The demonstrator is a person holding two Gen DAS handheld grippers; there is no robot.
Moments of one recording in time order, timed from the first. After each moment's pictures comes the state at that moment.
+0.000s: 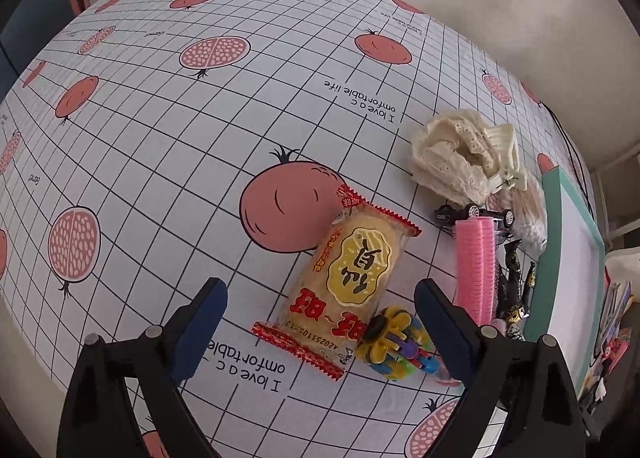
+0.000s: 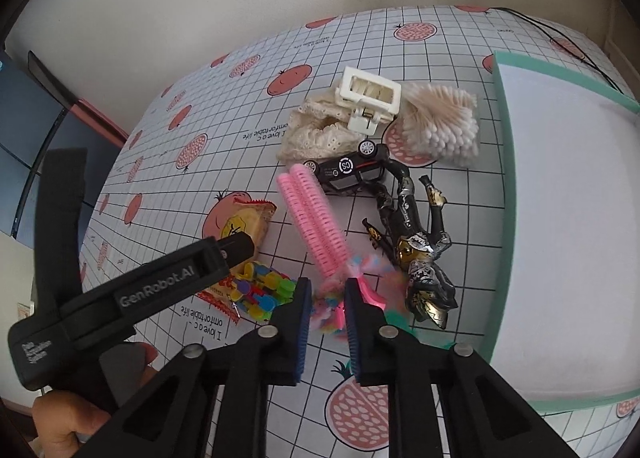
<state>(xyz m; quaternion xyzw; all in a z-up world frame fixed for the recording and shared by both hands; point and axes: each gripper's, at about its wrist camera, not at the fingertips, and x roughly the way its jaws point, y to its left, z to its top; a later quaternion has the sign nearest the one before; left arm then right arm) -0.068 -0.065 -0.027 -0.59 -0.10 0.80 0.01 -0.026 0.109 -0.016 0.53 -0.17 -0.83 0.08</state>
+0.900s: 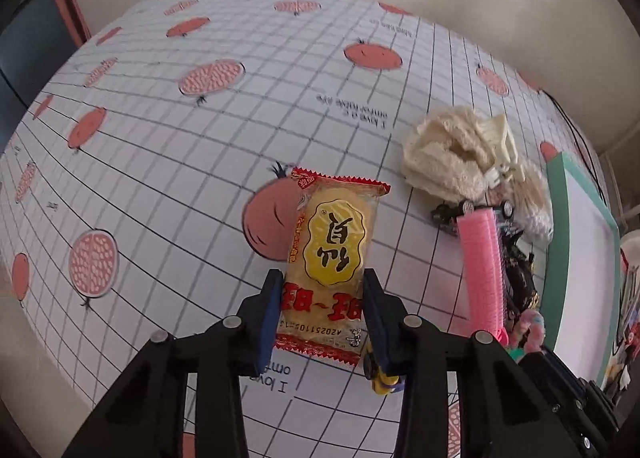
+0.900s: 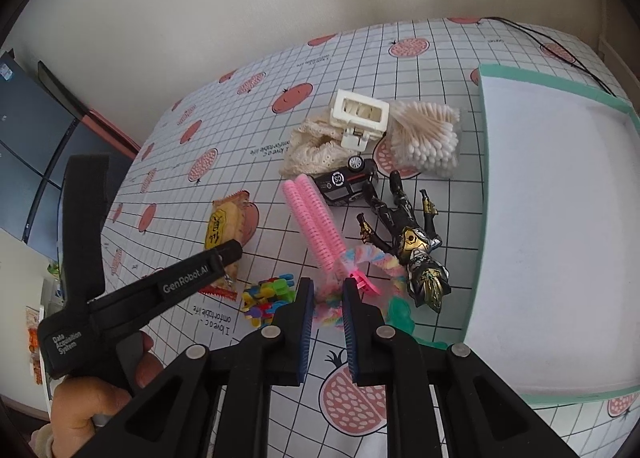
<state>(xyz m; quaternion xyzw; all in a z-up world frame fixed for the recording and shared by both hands) -0.068 -0.050 -0.016 -0.57 -0.05 0.82 0.00 -0.013 0.125 0.000 0.51 -0.18 -0.84 0.09</state>
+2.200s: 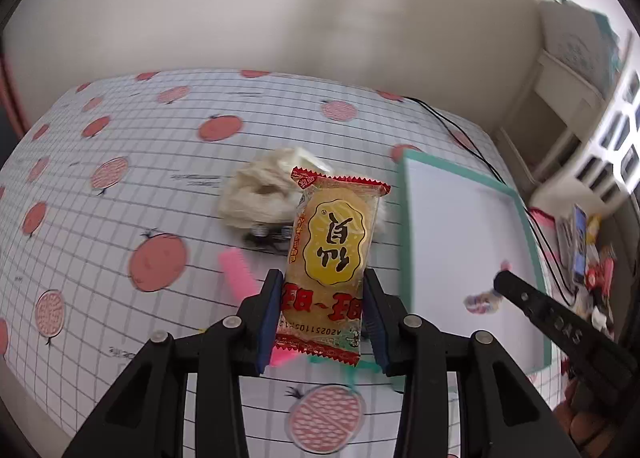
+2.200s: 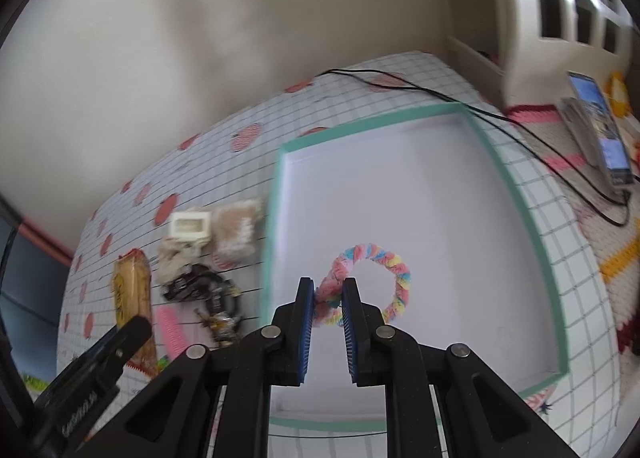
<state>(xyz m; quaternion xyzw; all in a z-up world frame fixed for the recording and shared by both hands) -0.022 0.058 0.045 -0.47 -0.01 0.87 0.15 0.025 0.262 0.022 0.43 -0.24 -0.86 -0.12</state>
